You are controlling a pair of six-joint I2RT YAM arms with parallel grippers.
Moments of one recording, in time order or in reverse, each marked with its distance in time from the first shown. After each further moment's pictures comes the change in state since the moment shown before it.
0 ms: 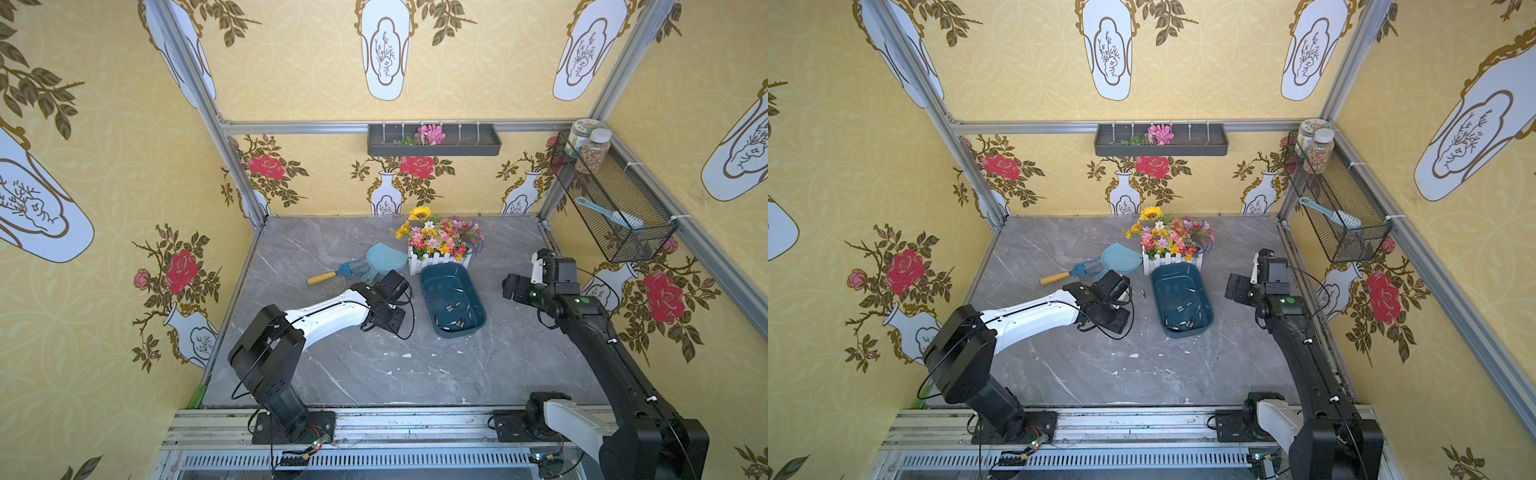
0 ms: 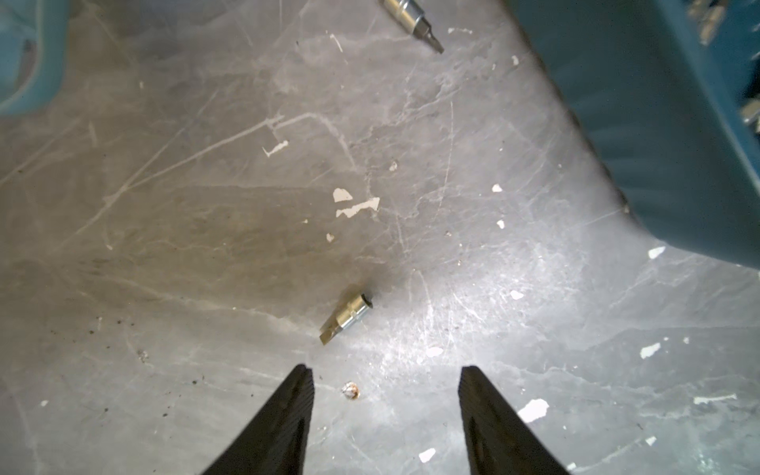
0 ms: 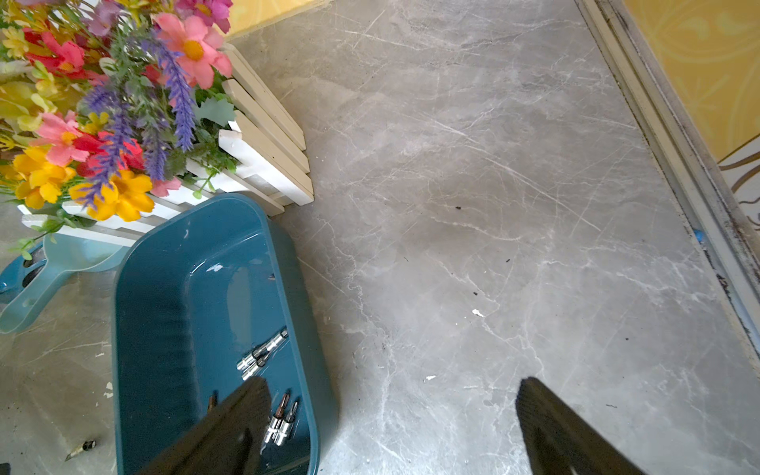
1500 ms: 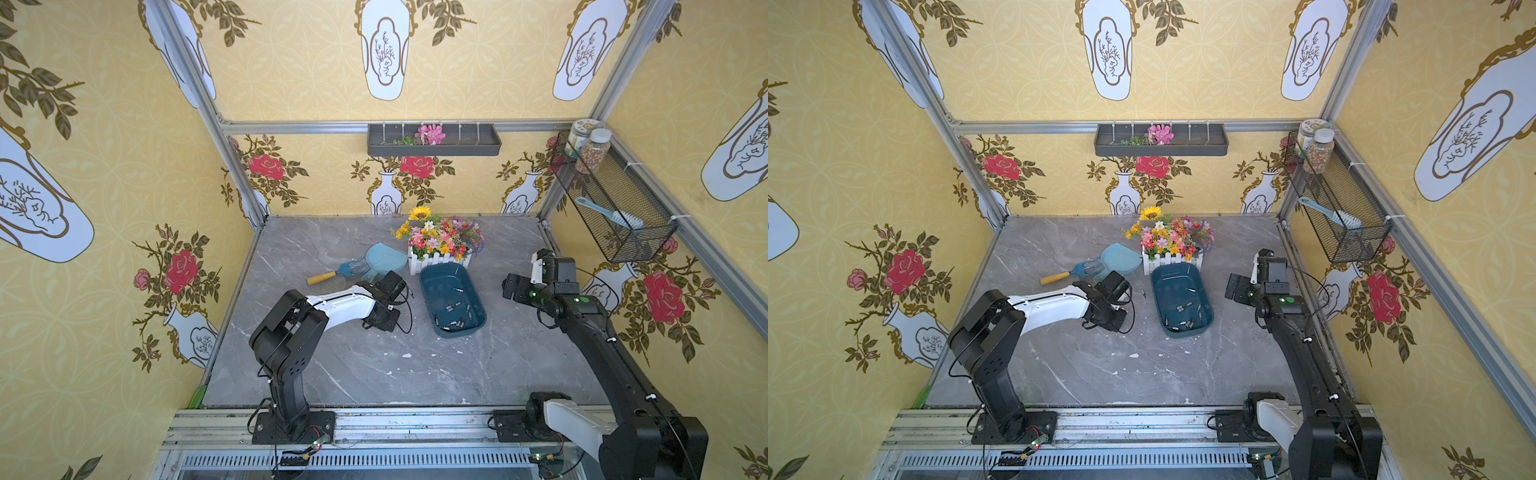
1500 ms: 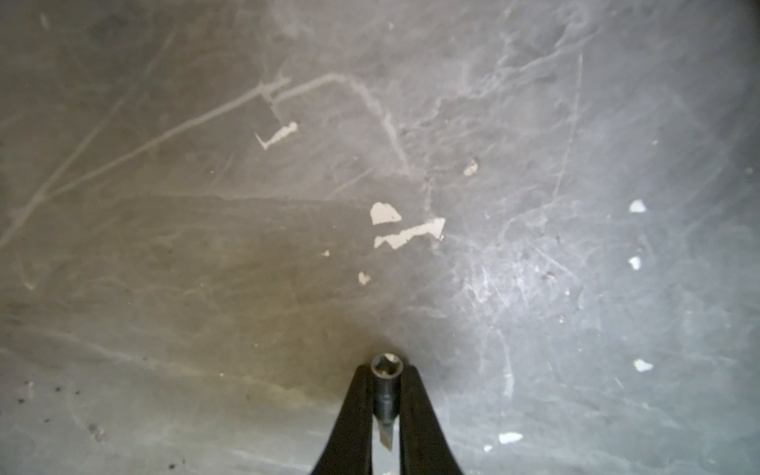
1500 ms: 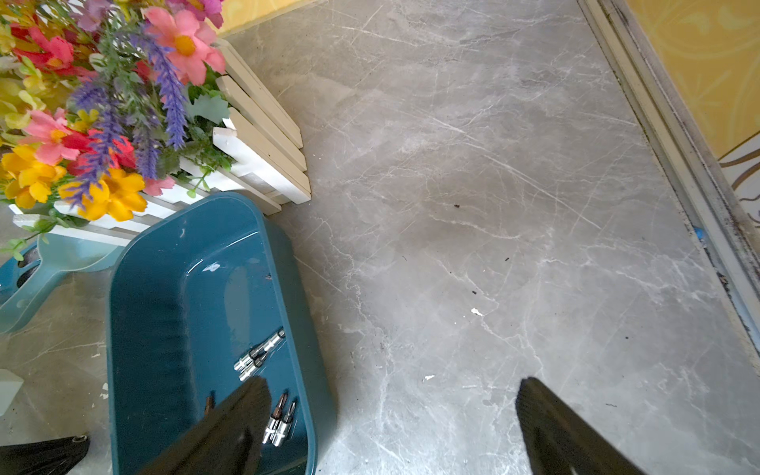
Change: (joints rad) left arm 0.050 0.137 0.001 0.044 0.024 0.034; right arm -0.002 0.008 0.000 0.001 0.001 0.000
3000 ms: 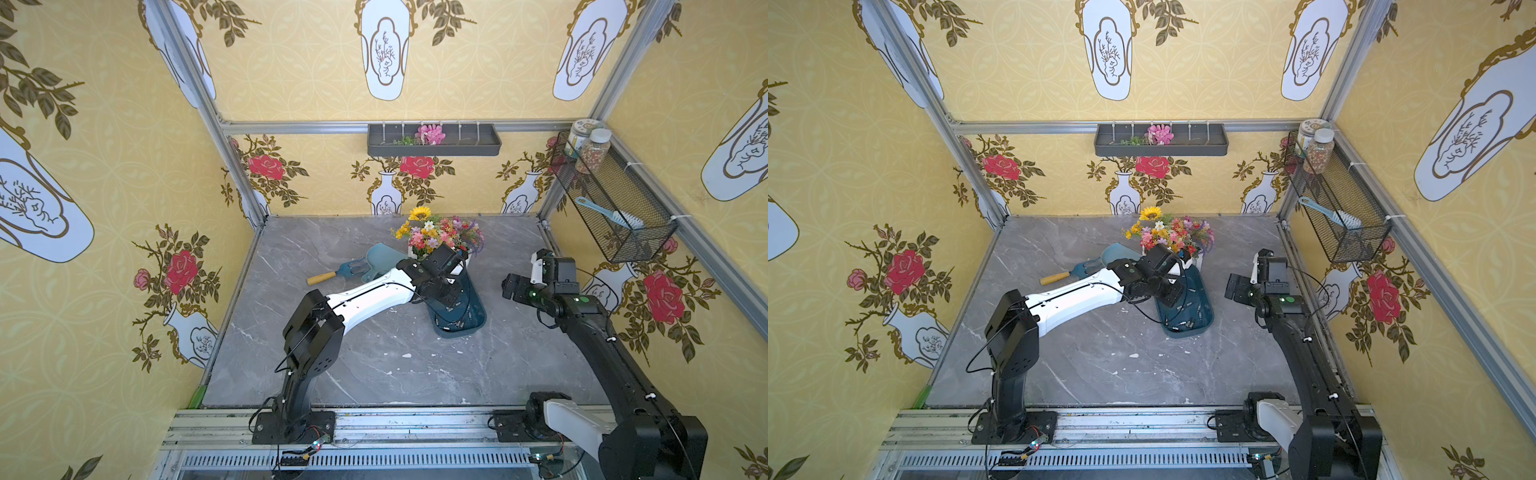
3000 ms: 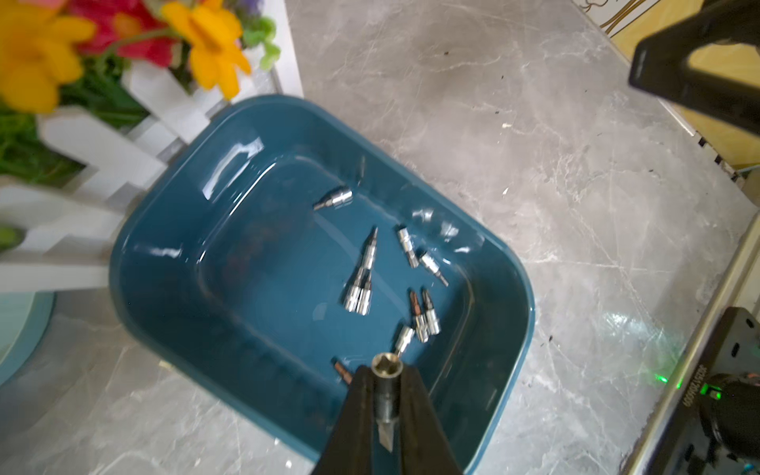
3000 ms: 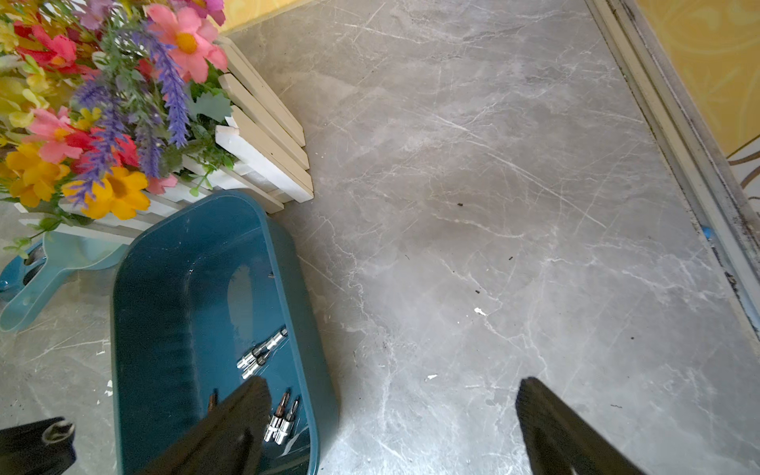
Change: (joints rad) left arm -0.214 0.198 0.624 -0.016 0.112 0.078; right arm -0.003 0.003 0.000 0.000 -0.012 0.001
